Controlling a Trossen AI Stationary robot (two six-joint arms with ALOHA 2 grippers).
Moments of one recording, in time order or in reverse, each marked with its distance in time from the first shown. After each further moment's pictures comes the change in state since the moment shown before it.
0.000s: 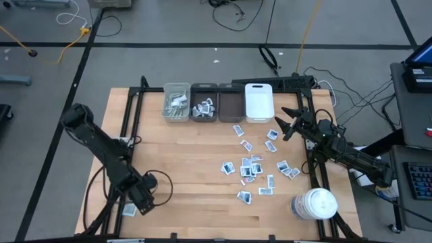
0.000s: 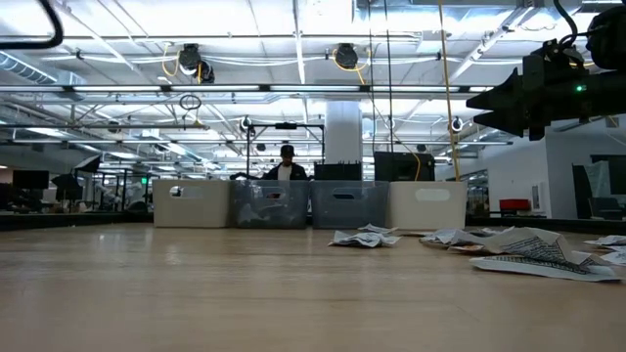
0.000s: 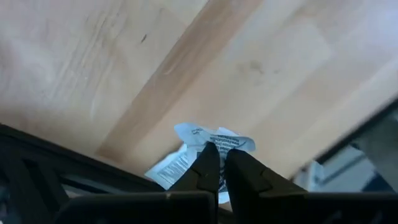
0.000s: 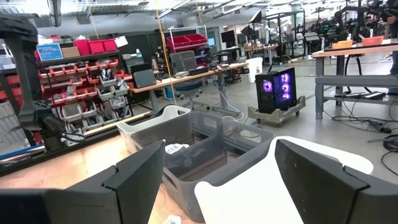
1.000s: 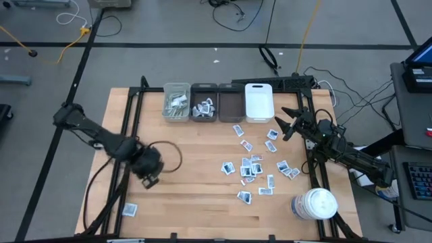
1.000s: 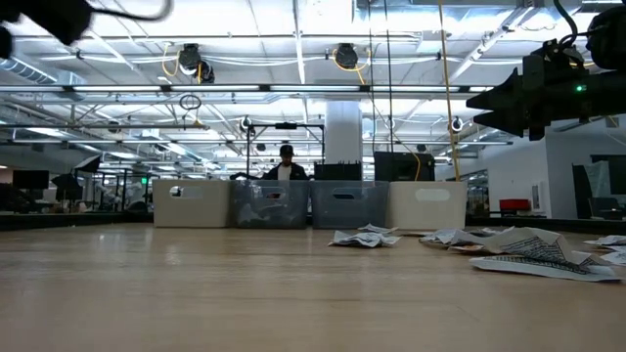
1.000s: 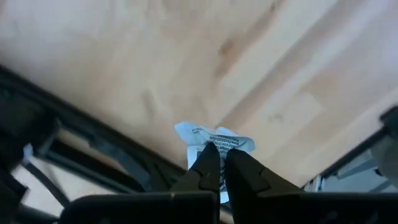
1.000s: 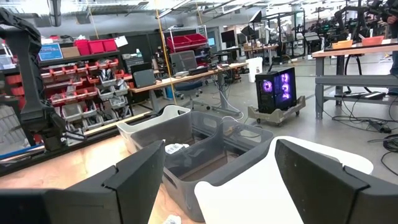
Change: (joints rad) left arm 0.355 -0.136 0.227 -0.525 -0.068 0.362; right arm 0.000 0.000 0.000 0.000 0.000 0.000
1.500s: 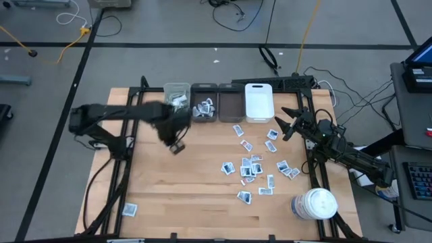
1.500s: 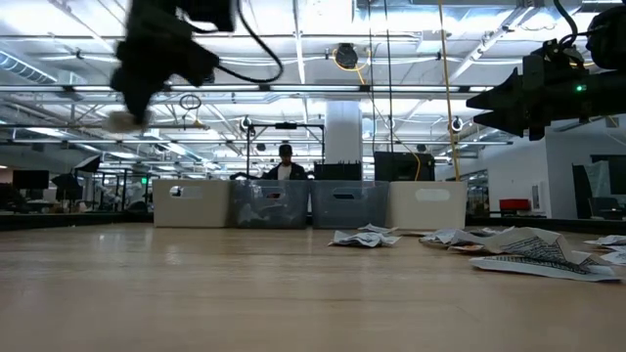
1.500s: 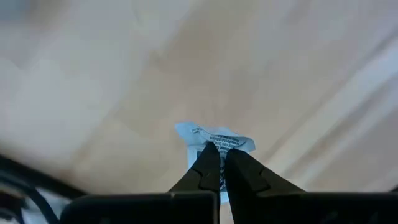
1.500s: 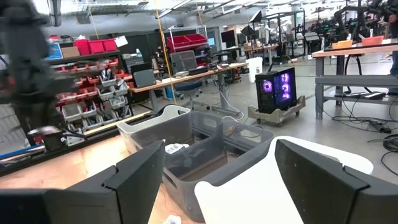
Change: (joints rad) left arm 0.636 0.242 0.205 0.001 -0.034 0.635; right arm 0.000 0.000 0.000 0.000 0.000 0.000
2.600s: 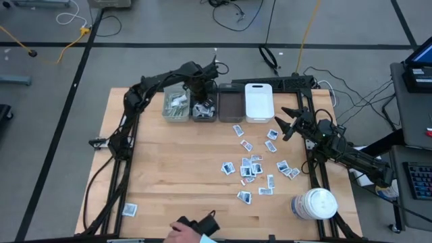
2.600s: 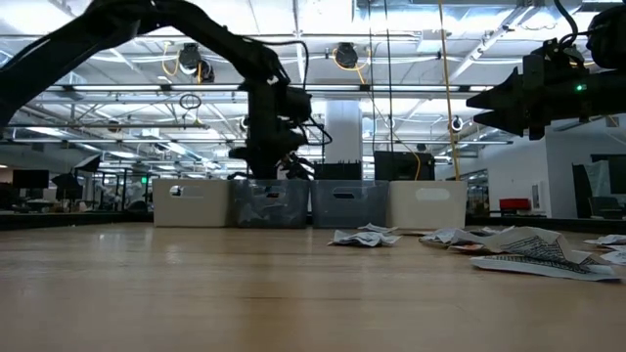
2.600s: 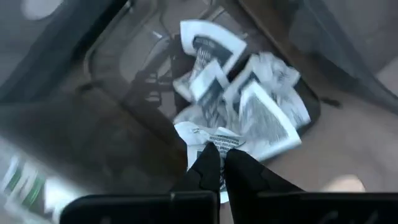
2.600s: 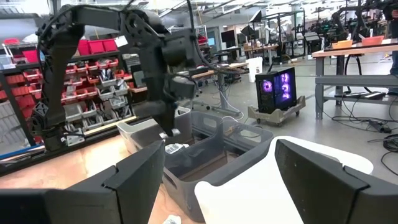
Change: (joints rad) left arm 0.495 0.732 0.702 0.103 -0.094 0.417; right arm 0.000 0.000 0.000 0.000 0.000 0.000
